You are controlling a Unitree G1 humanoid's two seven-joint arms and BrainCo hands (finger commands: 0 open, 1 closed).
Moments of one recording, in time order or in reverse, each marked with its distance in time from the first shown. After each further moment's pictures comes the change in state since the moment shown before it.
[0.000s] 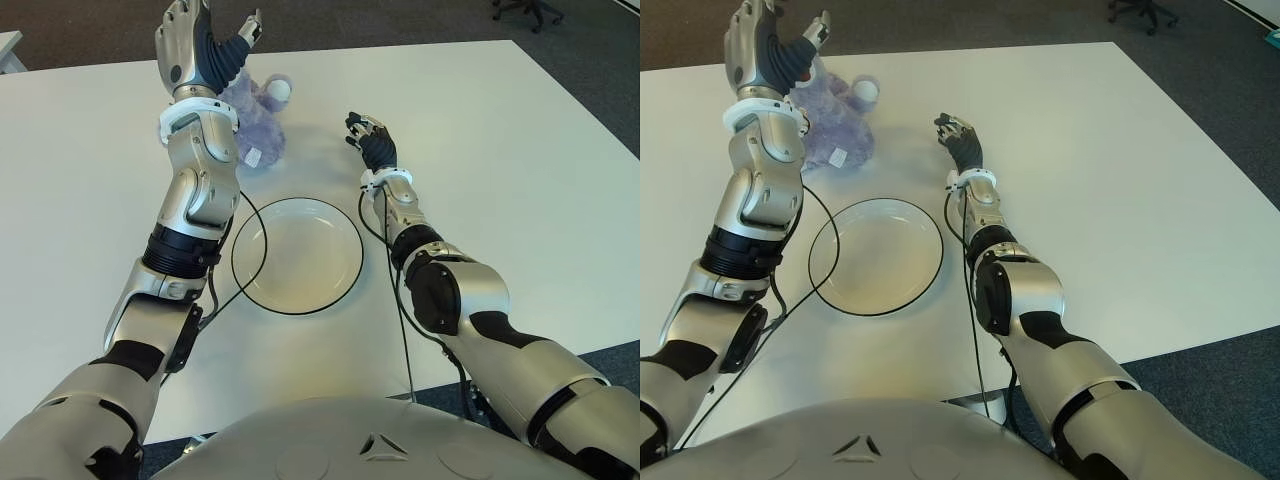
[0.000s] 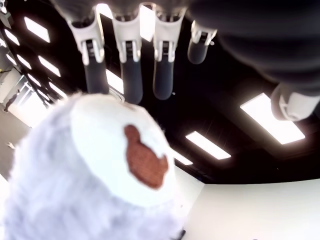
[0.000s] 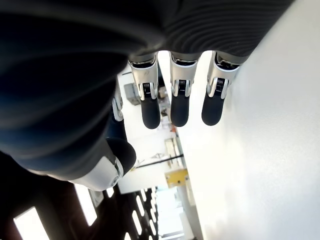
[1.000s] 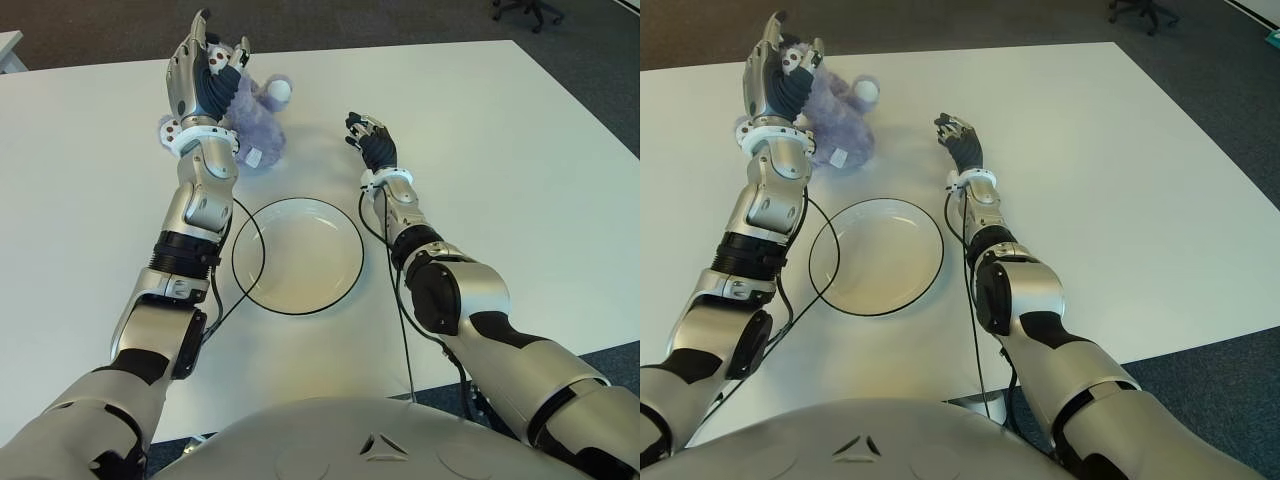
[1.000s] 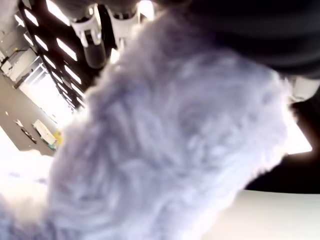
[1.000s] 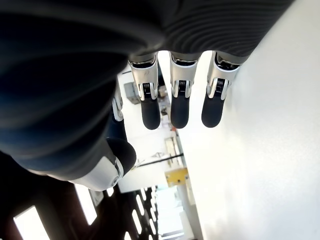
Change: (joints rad) left arm 0.041 -0.031 0.091 0.252 -0.151 -0.257 0.134; right arm 0.000 -0.002 0.003 0.001 -0.003 -0.004 -0.001
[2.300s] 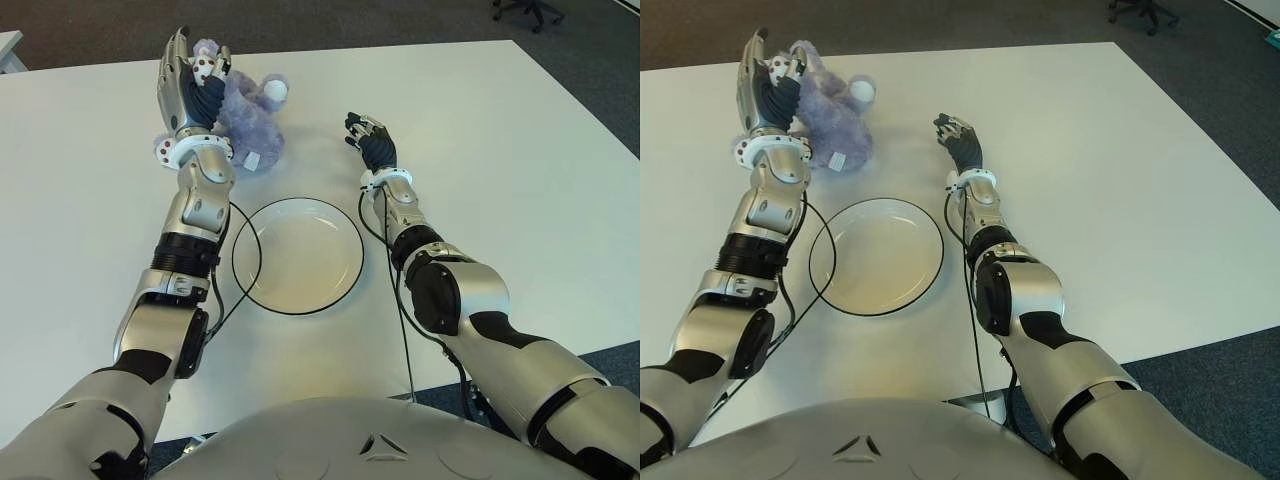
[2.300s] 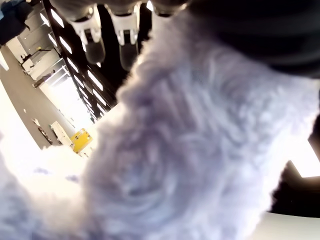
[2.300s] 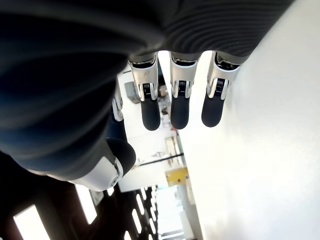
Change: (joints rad) left arm 0.003 -0.016 0.050 0.105 -0.077 -0.045 0.105; right arm 0.002 -0.001 0.004 0.000 -0.004 -0.003 0.000
